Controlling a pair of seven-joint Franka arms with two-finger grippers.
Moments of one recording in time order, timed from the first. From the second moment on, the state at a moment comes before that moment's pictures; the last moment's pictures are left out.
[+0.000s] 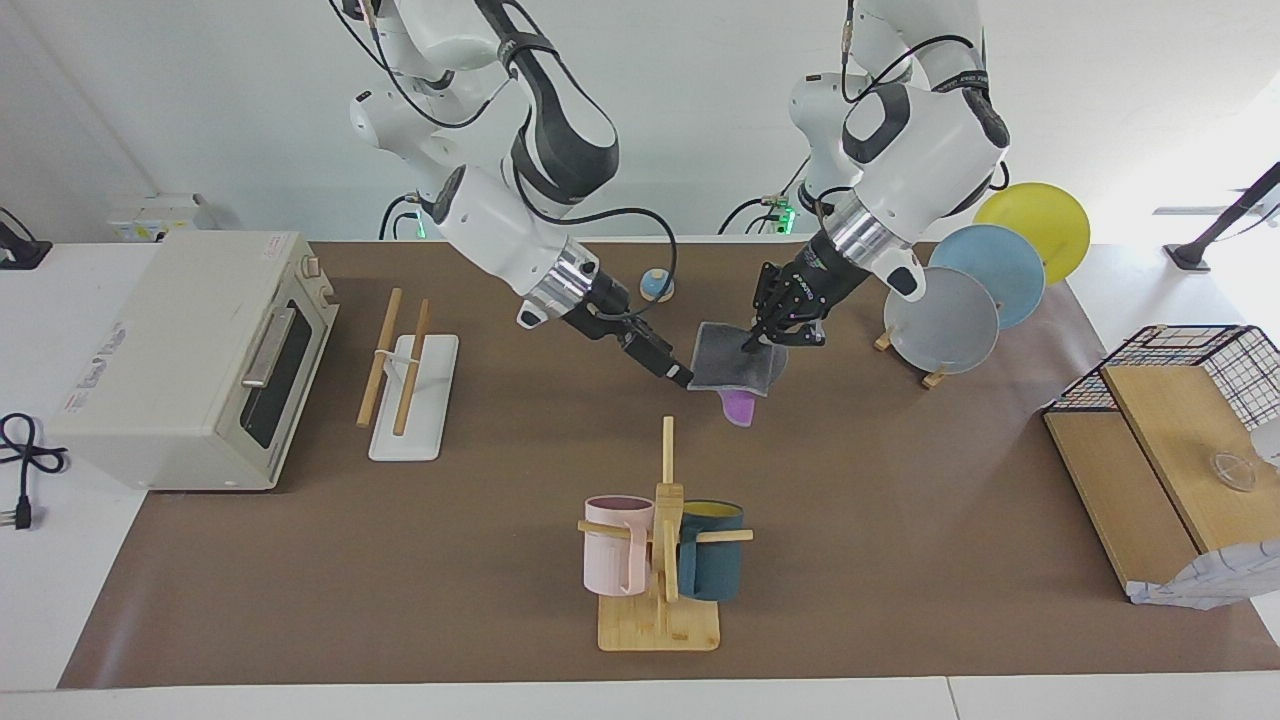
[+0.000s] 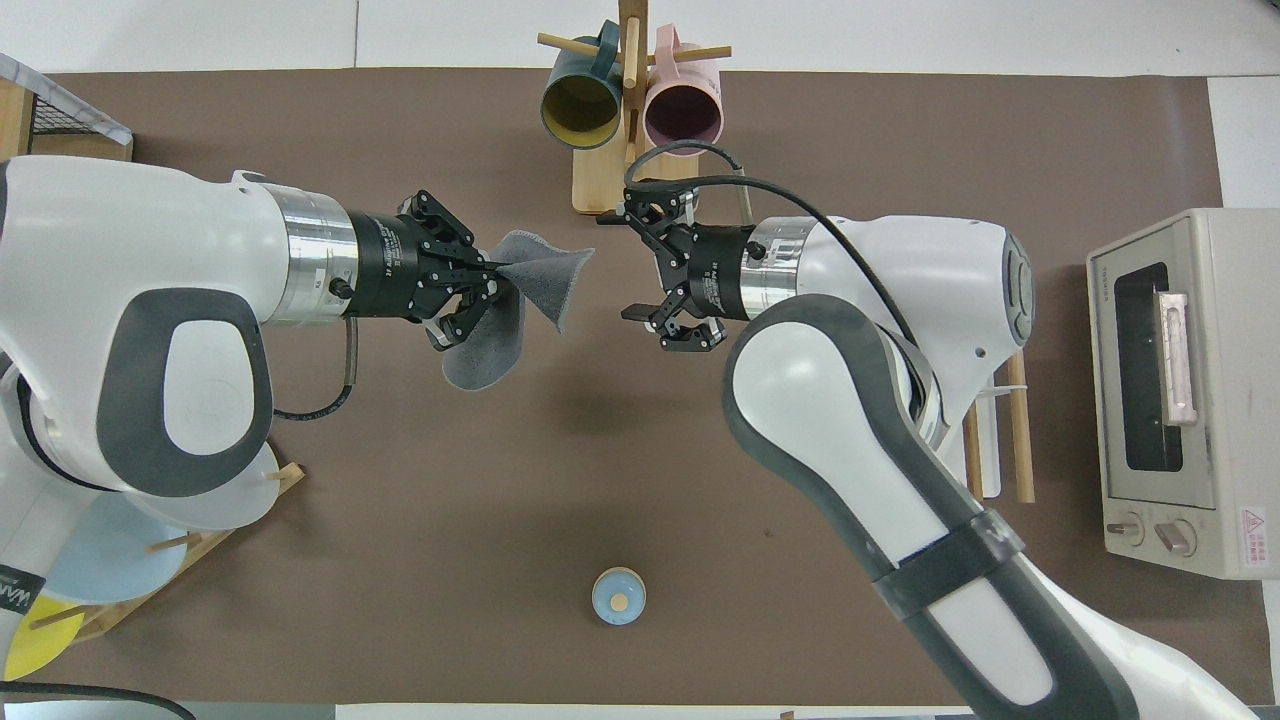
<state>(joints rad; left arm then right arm) -0.25 0.04 -0.15 -1.85 -0.59 2.17 -1.89 0.60 0.23 -0.14 -1.82 1.06 2.43 0.88</state>
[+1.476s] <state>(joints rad) -0.26 0.04 -0.15 -1.86 -0.59 2.20 -1.96 0.73 0.25 -0.14 -1.82 1.16 2.59 0.90</state>
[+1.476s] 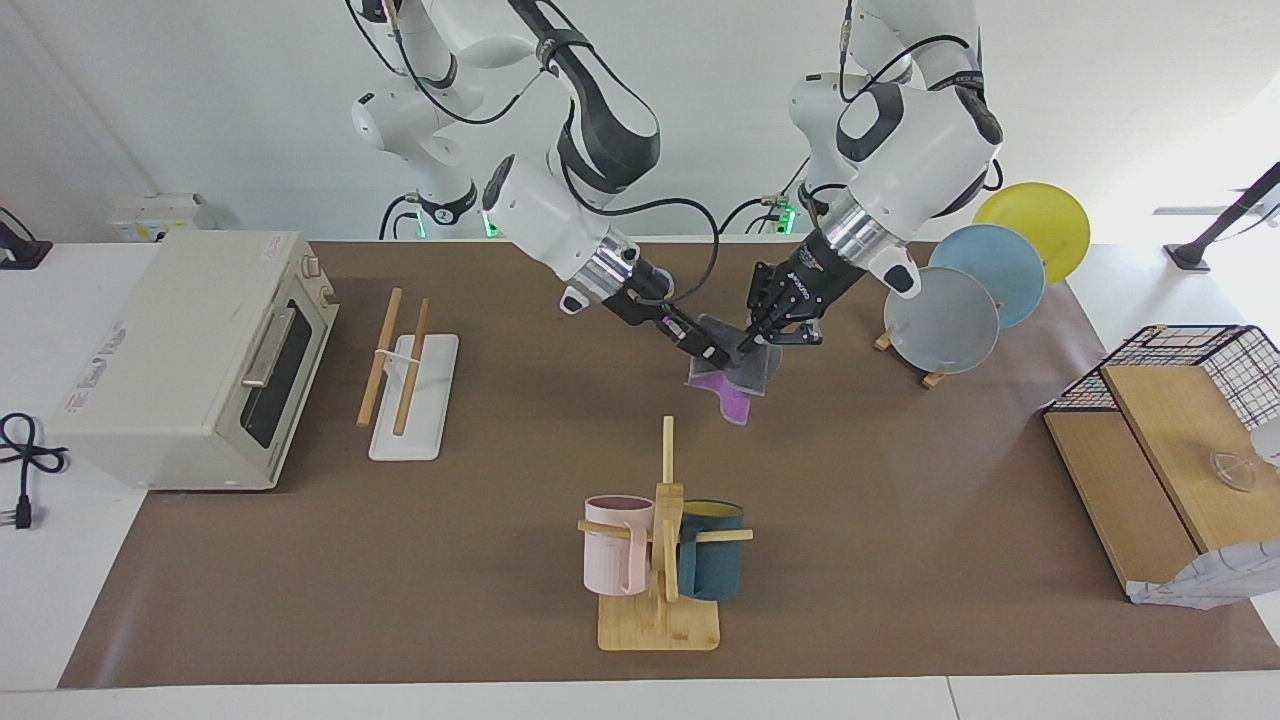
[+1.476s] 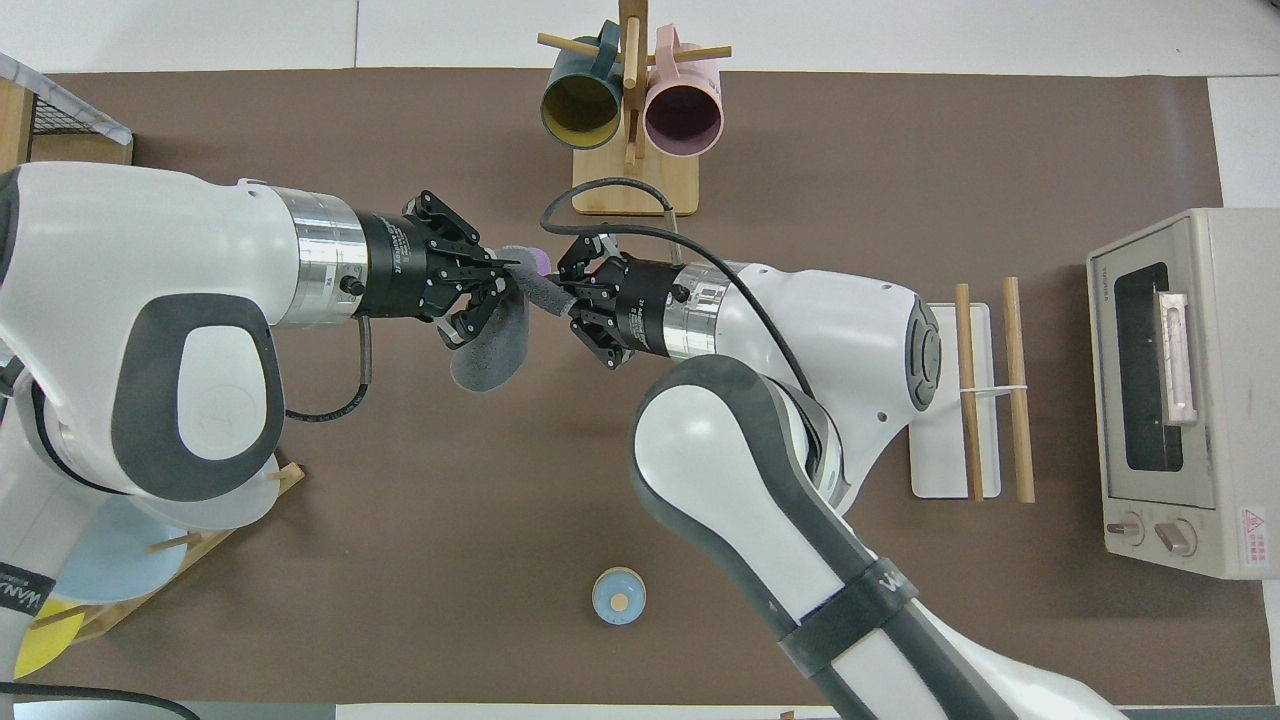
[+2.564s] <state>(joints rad) -0.26 0.02 -0.14 -1.93 -0.59 2.22 -1.76 0.48 0.05 -0.15 -1.80 0.36 1.84 0.50</state>
